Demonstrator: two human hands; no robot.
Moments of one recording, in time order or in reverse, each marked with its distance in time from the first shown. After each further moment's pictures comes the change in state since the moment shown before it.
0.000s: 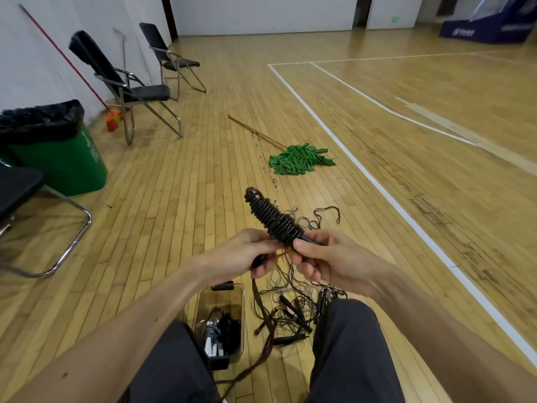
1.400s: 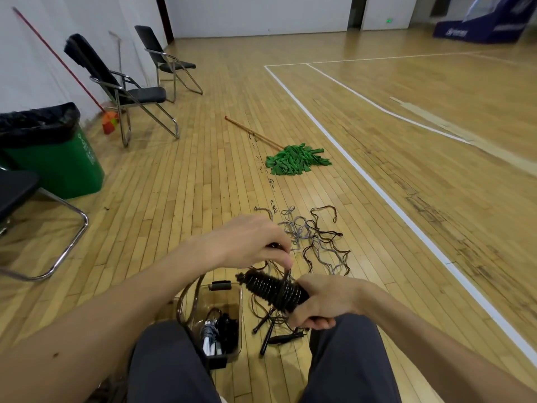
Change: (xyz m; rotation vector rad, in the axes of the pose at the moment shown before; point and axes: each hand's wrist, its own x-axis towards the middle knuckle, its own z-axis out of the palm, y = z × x) left_hand 0.007 0.045 0.007 1.218 -0.080 0.291; right_hand -0.003 0.039 -0.003 -0.738 -0.187 0.408
